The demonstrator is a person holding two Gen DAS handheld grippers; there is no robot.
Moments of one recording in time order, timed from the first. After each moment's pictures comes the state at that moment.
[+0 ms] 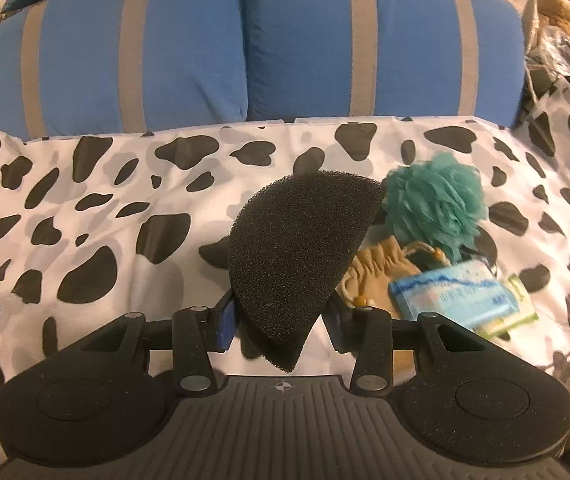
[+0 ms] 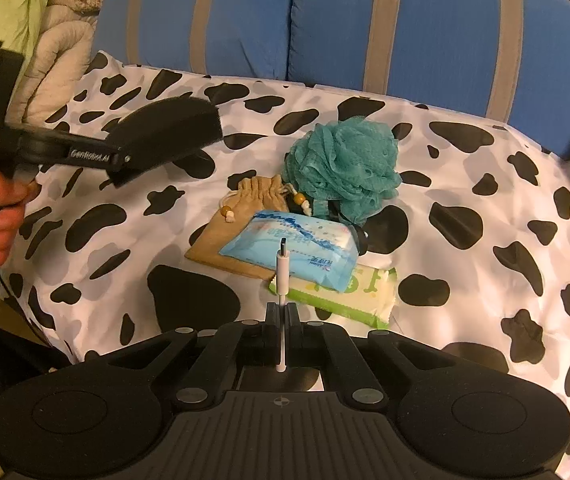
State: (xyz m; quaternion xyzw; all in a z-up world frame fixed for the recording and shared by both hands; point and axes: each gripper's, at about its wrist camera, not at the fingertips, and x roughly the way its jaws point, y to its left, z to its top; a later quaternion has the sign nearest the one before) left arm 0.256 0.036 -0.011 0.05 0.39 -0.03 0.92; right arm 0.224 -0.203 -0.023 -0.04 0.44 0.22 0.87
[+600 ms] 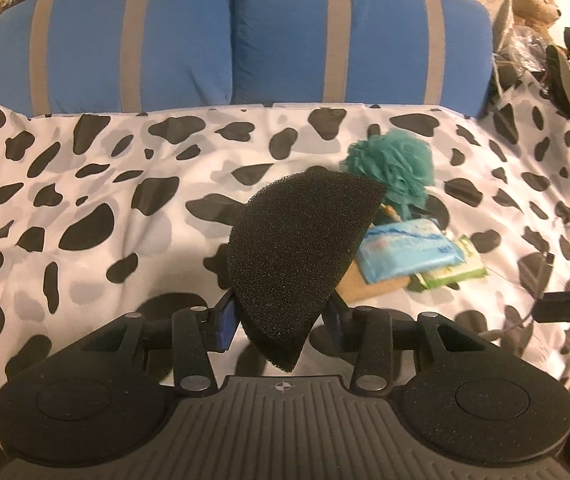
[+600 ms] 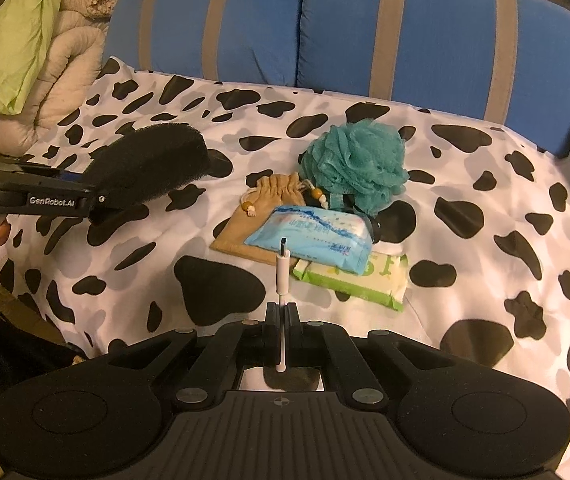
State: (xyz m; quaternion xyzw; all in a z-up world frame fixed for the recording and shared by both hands) left arm 0.190 0.028 -0.002 0.03 0.40 -0.06 0.91; right arm 0.190 -0.200 -0.014 -0.04 0.43 0.22 0.87
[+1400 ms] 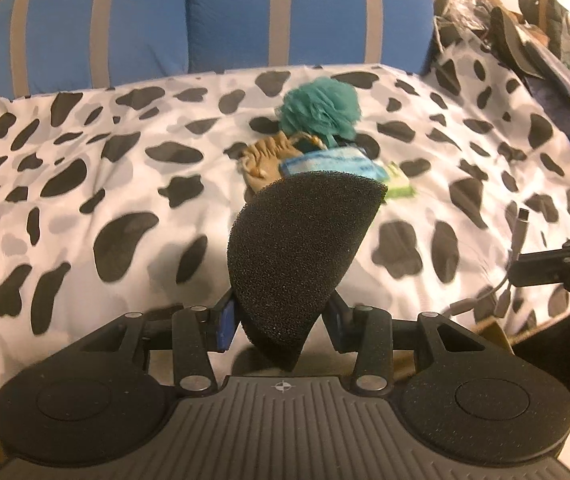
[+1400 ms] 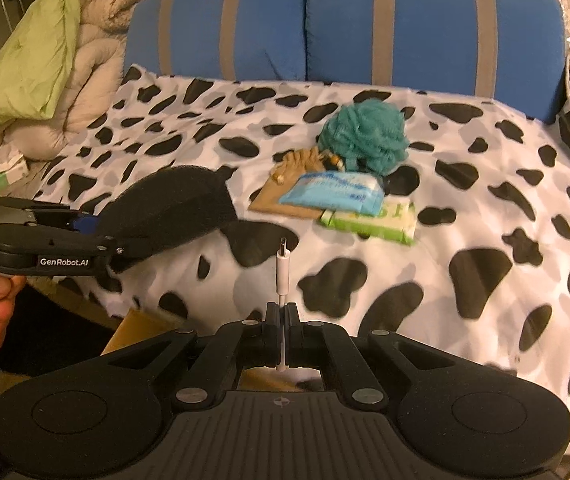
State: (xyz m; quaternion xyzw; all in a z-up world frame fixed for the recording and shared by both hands) left arm 0.100 -0.004 -0.009 0.04 0.43 -0.10 0.90; right arm 0.103 -0.220 0.000 0.00 0.44 0.24 0.87
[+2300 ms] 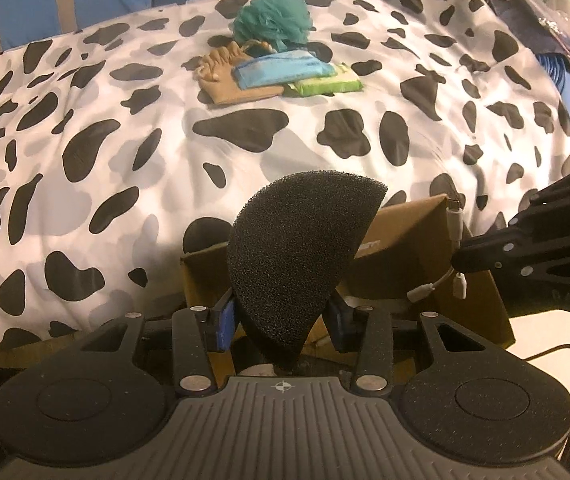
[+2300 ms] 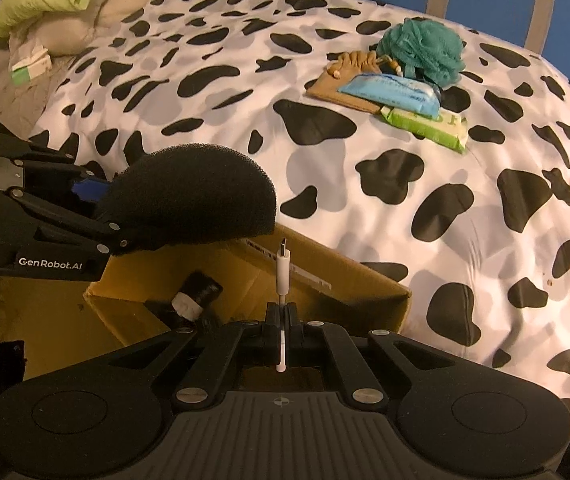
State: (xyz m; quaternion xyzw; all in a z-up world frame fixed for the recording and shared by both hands) left arm 0.043 -0.026 -0.029 0.06 0.51 -0.13 0.85; right arm 0.050 -0.183 -0.029 -0.08 0.53 0.26 0.80
